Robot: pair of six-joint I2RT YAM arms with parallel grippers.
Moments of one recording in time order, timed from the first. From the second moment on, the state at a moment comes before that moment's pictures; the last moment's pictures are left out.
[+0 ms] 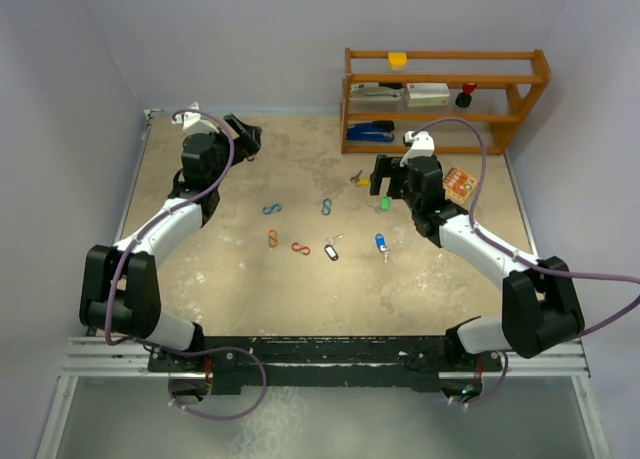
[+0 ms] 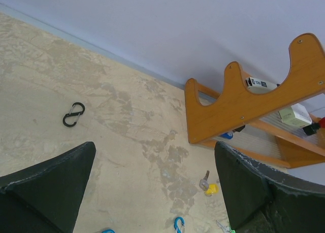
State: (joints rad) left arm -0.19 1.48 0.94 0.40 -0.06 -0.64; right arm 0.39 1.38 0.84 0.16 0.19 0.25
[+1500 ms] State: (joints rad) left arm -0.55 1.54 0.91 -0.06 -0.37 -0.53; right arm 0.39 1.48 0.93 0.09 0.18 0.25
